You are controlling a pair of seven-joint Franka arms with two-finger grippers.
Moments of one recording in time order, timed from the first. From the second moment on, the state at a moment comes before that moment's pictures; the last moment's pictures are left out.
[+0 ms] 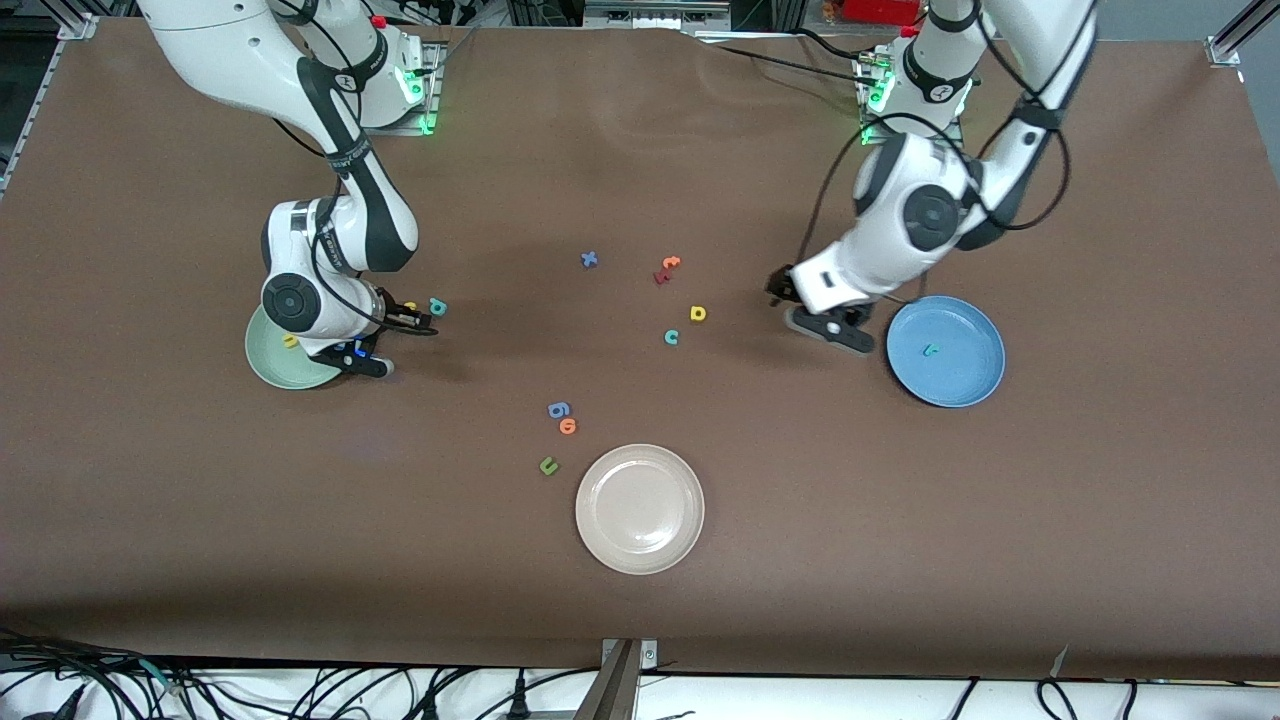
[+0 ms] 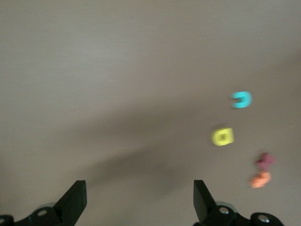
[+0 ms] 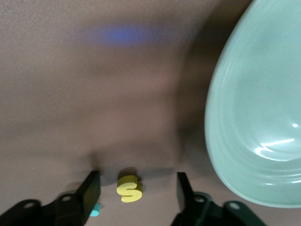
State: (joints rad) left arm -0.18 0.29 -0.34 -2.17 -0.18 2.44 -0.06; right arm 0.36 0.45 -0.14 -2.15 0.14 2.25 0.35
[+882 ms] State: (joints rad) left arm -0.38 0.56 -0.34 -1.96 0.12 2.47 -0.58; right arm 0.36 0.42 -0.12 -2.19 0.14 2.33 0.34
